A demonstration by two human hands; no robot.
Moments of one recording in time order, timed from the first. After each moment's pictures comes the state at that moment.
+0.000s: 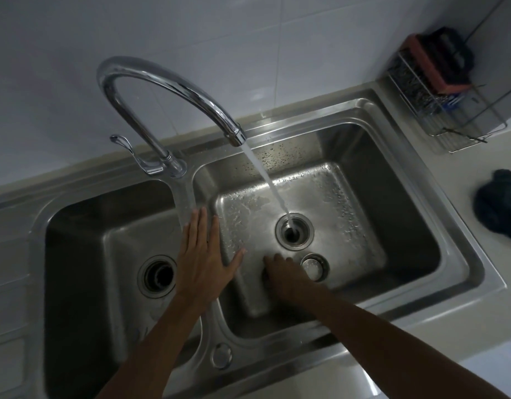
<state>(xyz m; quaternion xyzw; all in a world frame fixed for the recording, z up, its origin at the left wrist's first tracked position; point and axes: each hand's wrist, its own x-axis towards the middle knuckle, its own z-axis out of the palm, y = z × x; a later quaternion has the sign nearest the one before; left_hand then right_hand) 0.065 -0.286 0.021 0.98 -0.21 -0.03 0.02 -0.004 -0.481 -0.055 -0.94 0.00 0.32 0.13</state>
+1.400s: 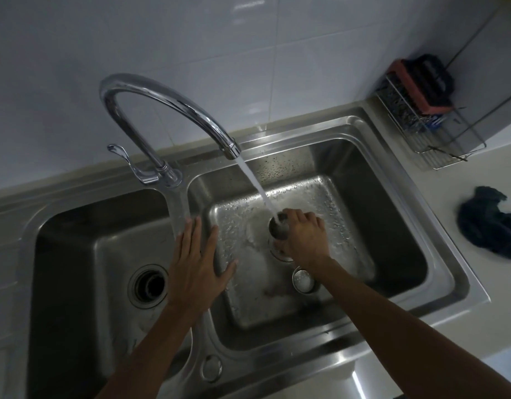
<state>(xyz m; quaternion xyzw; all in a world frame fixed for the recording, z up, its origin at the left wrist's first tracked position) 0.064 -0.285 0.017 0.97 -0.22 -0.01 0.04 0.052 -0.551 -0.006 -0.99 0.10 0.02 0.10</state>
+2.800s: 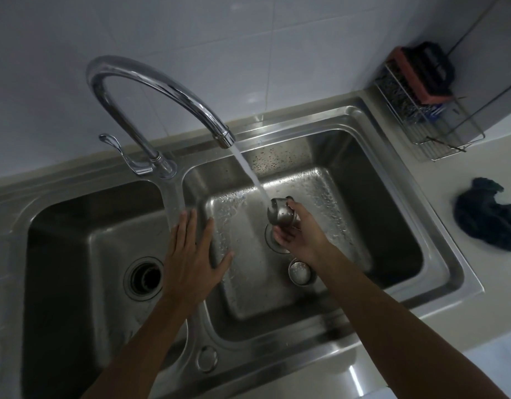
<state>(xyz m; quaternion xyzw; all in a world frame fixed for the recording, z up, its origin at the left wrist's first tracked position) 0.064 -0.285 0.016 0.98 -0.21 0.00 0.05 0.056 -0.555 -0.009 -0.31 0.46 0.13 0.82</state>
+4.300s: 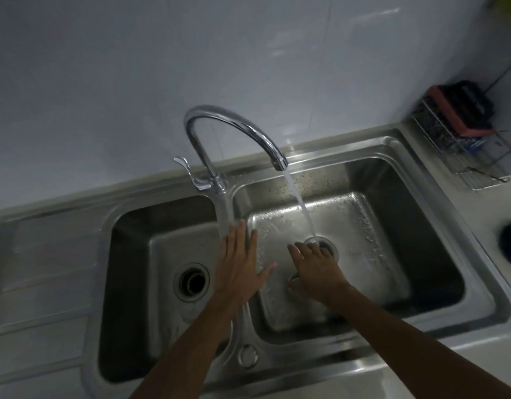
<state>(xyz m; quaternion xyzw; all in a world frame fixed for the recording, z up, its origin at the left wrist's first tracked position) 0.062 -0.293 0.045 0.97 -0.21 -0.08 0.01 0.022 -0.500 0.016 -0.98 -0.08 0.17 0.07</state>
